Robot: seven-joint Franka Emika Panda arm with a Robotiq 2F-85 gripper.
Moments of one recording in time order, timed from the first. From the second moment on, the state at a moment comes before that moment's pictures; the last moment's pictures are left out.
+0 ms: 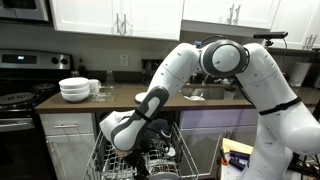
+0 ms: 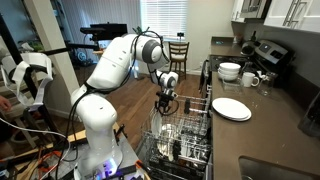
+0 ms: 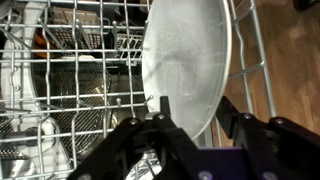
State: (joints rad) arm 0.18 0.70 0.17 -1.87 -0.08 2.01 -0.19
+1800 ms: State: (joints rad) arm 0.12 0.52 0.20 -1.84 0.05 1.69 -0.25
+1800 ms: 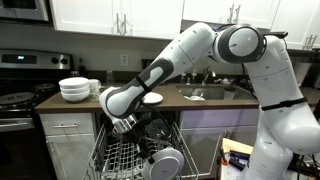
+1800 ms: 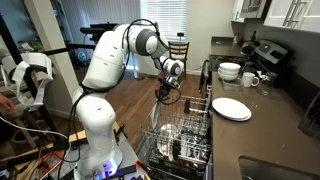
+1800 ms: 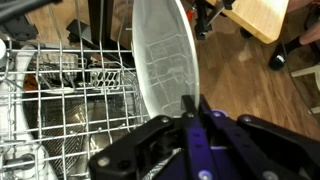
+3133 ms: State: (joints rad) arm 0.27 0.33 0.18 -1.91 -0.26 1.69 0.00
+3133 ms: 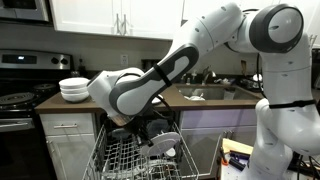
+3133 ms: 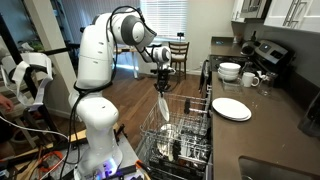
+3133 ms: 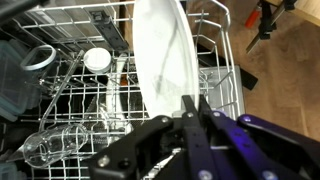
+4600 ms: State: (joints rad) arm 0.29 0.30 0.18 -1.97 -0.45 1.76 0.06
